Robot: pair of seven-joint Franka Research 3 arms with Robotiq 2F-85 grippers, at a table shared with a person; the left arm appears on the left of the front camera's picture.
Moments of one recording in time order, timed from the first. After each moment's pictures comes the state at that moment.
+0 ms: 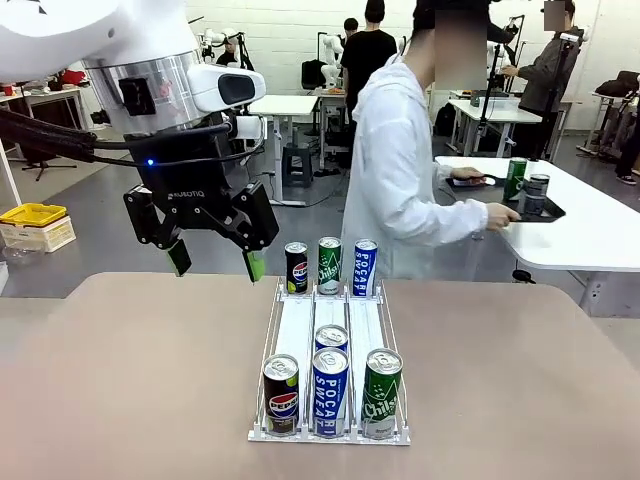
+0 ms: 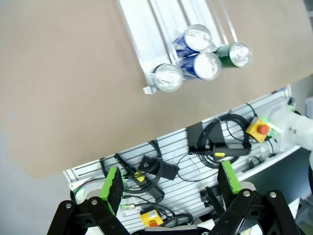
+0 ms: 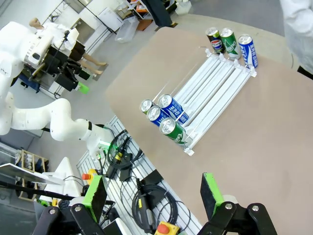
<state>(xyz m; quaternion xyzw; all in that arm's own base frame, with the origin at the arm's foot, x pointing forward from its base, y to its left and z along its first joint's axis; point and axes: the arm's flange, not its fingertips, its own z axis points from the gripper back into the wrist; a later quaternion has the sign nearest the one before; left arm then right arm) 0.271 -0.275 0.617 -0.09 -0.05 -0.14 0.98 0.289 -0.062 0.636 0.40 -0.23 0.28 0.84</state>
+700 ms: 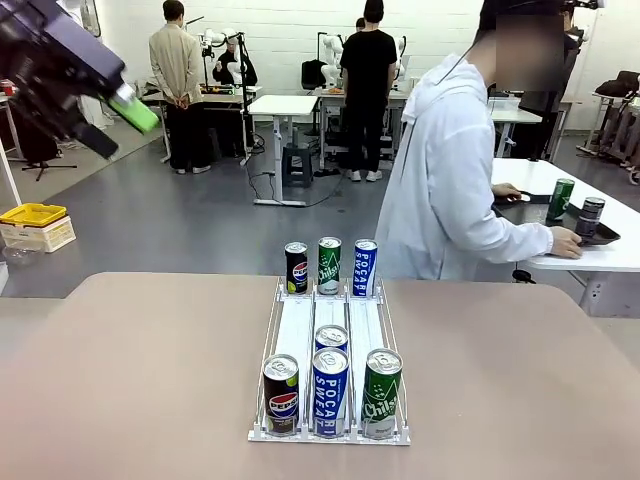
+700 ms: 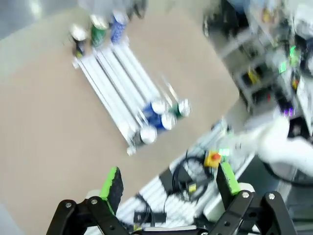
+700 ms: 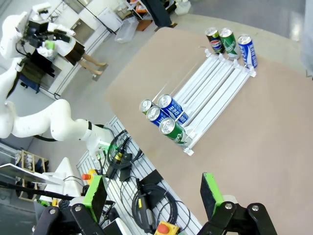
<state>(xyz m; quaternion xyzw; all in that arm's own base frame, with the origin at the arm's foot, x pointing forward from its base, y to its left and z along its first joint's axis) 0.286 -0.102 0.710 -0.31 -0.24 -0.20 0.90 0.289 -0.063 0.636 0.40 -0.23 0.28 0.84</state>
